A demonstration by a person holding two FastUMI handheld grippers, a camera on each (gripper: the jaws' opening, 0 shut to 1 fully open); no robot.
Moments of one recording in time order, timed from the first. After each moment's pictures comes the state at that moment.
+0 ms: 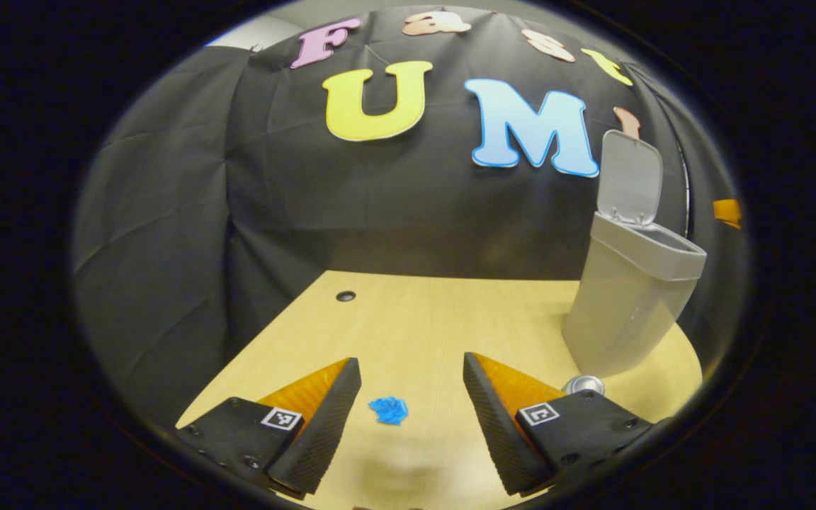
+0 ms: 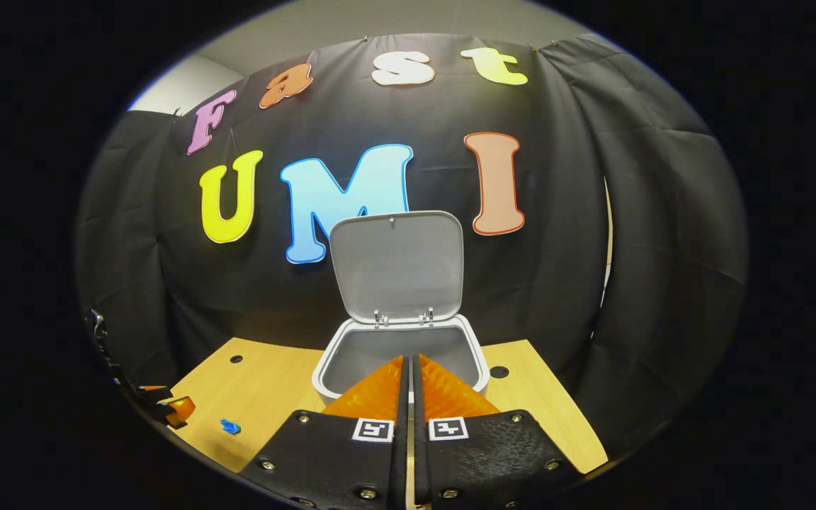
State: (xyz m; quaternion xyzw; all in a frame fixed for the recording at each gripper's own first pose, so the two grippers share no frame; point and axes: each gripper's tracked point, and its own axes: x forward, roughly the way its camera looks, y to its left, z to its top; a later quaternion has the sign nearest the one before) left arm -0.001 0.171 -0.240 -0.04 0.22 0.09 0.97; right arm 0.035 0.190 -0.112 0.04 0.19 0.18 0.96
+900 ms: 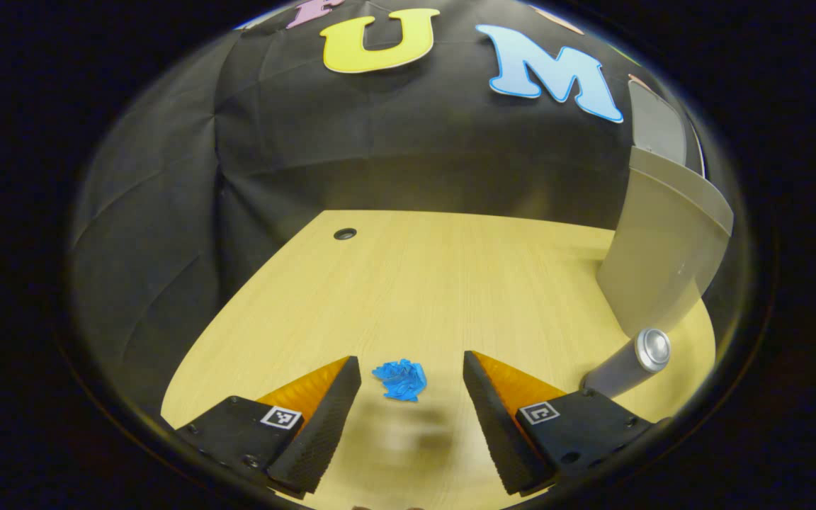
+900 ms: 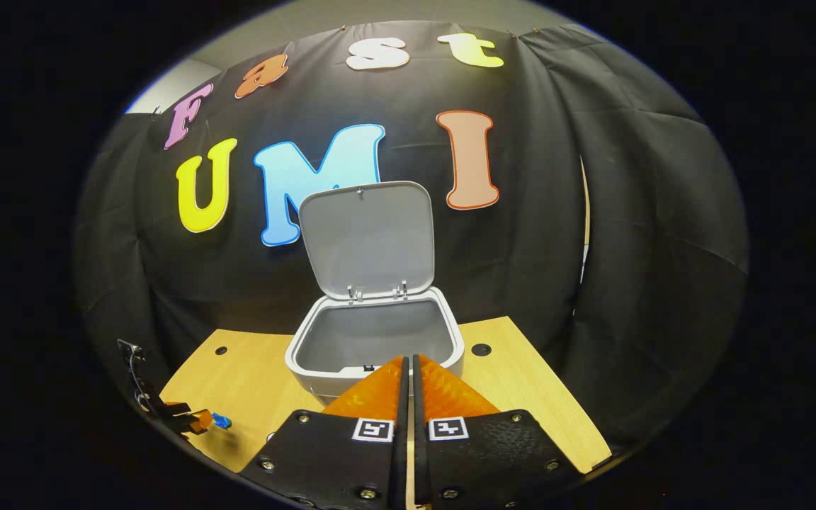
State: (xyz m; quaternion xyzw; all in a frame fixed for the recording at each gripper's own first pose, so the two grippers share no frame) left arm 0.019 0.193 -0.348 -0.05 0.32 0.10 0.94; right arm 0.026 0.167 -0.140 0.05 0.23 0.14 0.96
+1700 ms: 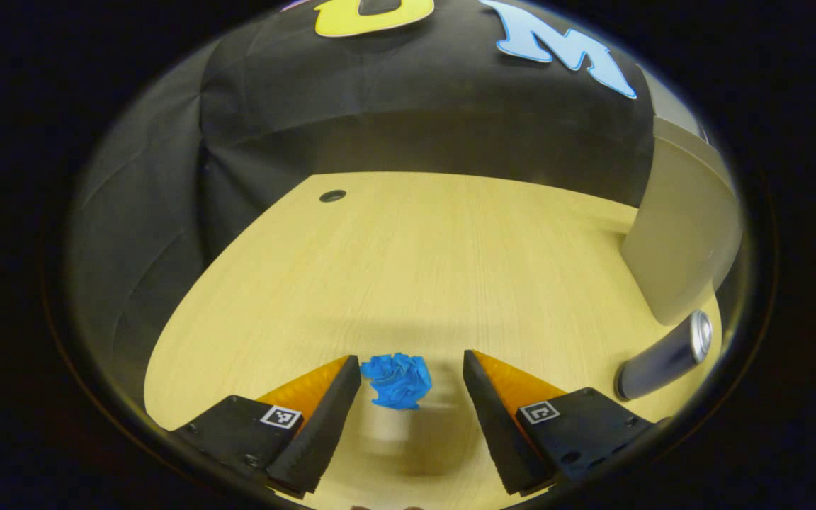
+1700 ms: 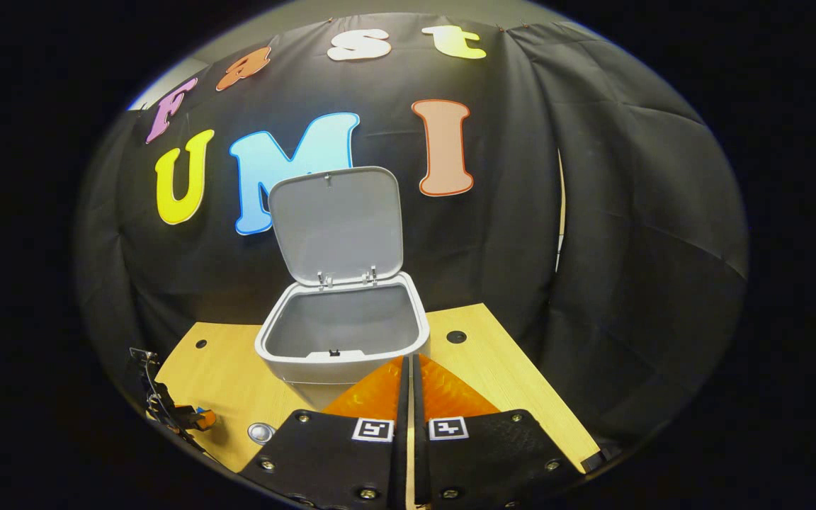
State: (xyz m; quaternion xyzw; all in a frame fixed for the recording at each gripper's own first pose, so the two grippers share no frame) left arm 0.050 0.205 -0.419 -0.06 0.38 0.09 0.92; right arm 0.020 0.136 -0.151 0.04 0.26 0.09 0.96
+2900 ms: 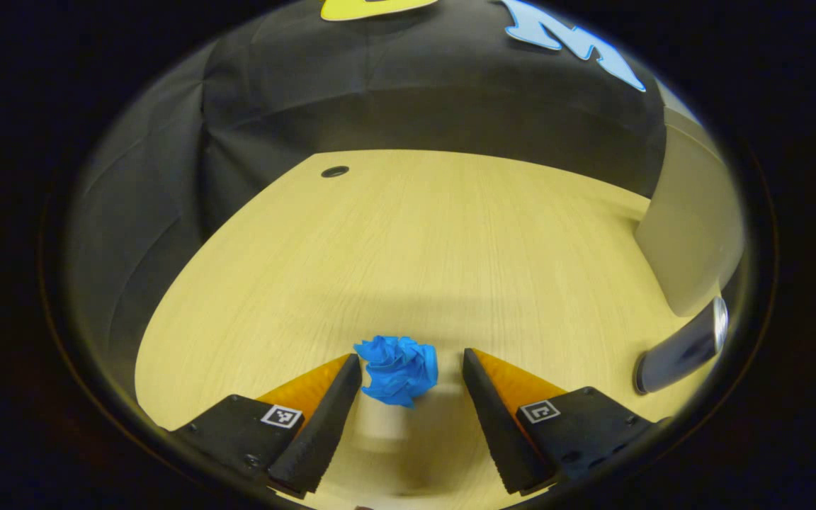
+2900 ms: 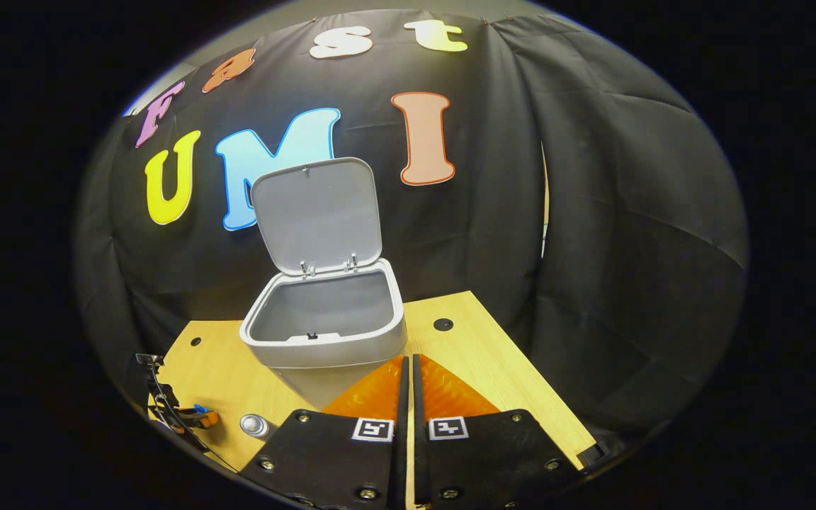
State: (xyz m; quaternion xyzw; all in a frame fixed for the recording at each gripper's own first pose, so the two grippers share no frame) left arm 0.047 0.205 -0.431 -0.06 0.40 0.10 0.91; right arm 0.002 0.115 -0.160 0.04 0.28 0.07 0.96
